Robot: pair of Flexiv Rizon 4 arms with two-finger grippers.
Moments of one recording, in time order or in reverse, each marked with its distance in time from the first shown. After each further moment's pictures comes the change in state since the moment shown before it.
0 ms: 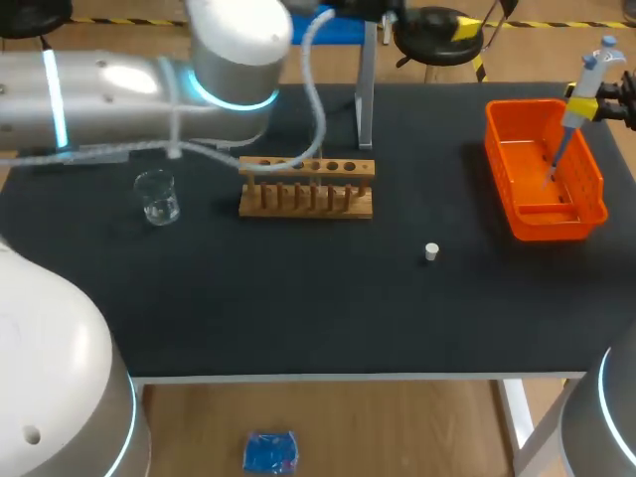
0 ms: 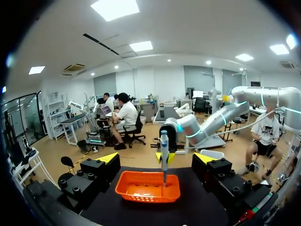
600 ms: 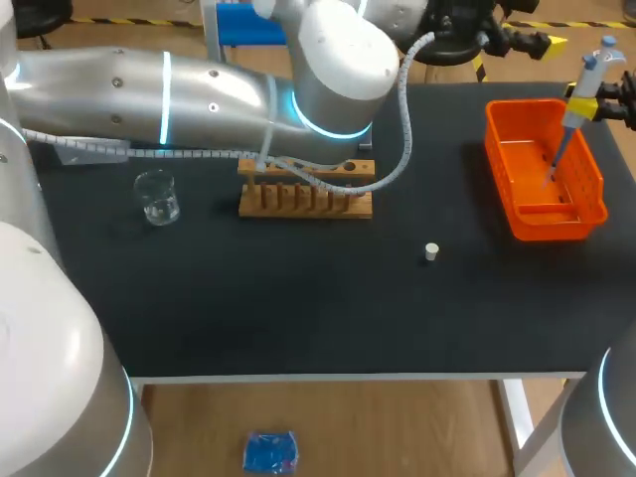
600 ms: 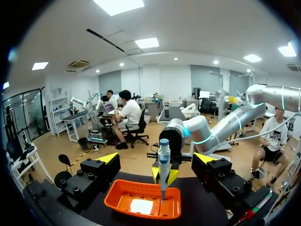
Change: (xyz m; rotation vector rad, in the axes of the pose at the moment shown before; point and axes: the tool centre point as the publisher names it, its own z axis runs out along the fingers) left arm 0.015 0.000 0.100 0.001 -0.043 -0.032; right arm 0.000 0.000 0.000 0.000 0.000 0.000
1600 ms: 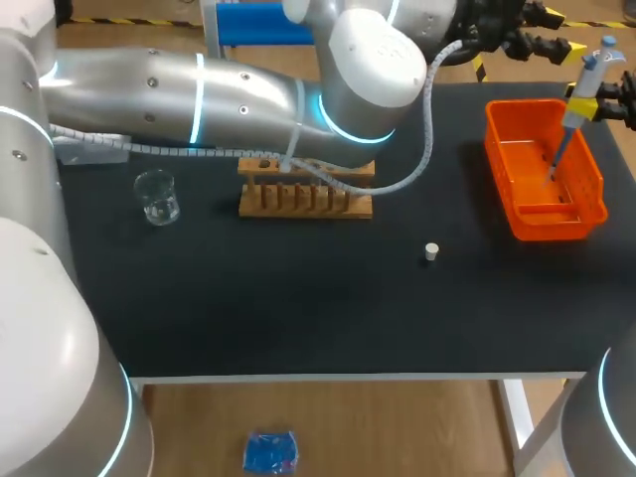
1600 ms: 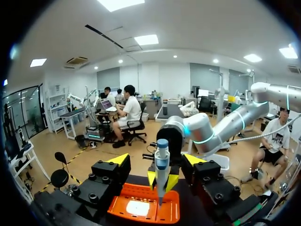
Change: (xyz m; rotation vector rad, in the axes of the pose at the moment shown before) left arm 0.004 0.006 0.037 -0.027 0.015 -0.016; right arm 0.000 0.000 0.000 0.000 0.000 0.000
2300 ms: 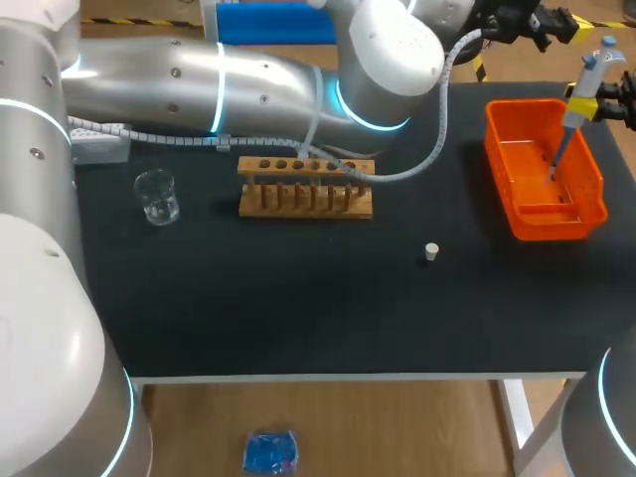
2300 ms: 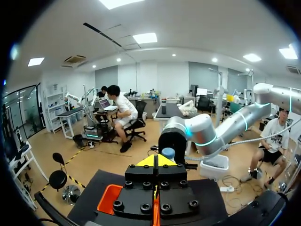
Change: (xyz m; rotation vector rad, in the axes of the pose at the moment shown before) left arm -0.006 -0.008 0.021 -0.011 0.023 0.001; right arm 0.000 0.000 0.000 0.000 0.000 0.000
